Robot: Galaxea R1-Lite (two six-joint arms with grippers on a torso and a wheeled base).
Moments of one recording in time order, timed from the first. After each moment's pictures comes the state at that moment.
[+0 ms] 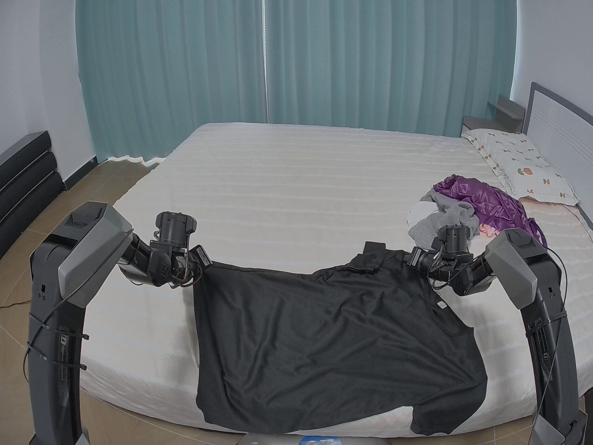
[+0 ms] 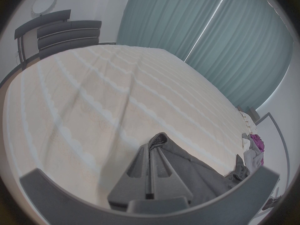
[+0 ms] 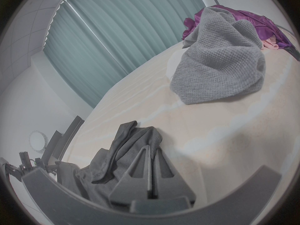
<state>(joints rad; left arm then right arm) -0.14 2.50 -1.47 -0.32 0.14 -0.67 0.07 2.79 -1.68 -0.61 0.24 0.52</state>
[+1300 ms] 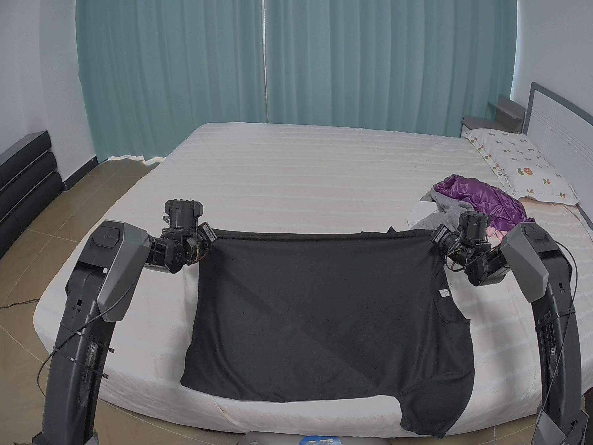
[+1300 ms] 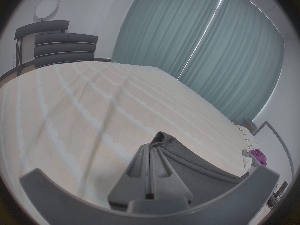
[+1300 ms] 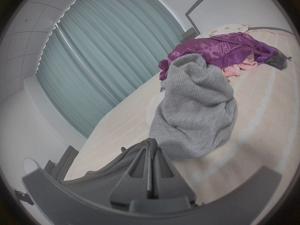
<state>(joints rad) -0.12 2.76 -1.98 -0.28 0.19 -0.62 -0.02 2.76 -1.70 -0.73 0.09 0.65</state>
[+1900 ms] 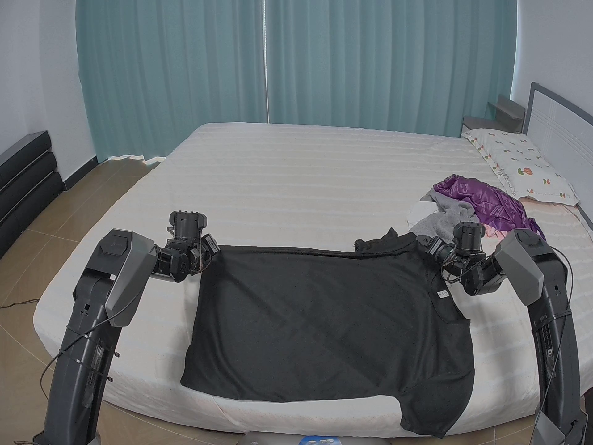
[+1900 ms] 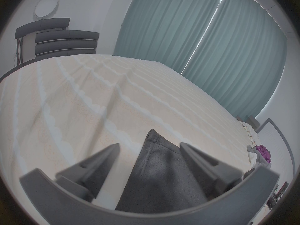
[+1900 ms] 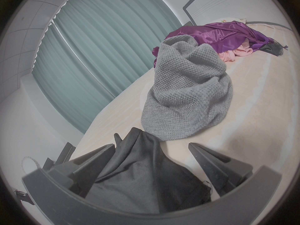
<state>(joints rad) -0.13 2.82 -2.00 -0.27 0.19 -0.63 0.00 2.79 -1.66 -0.75 0.08 0.65</state>
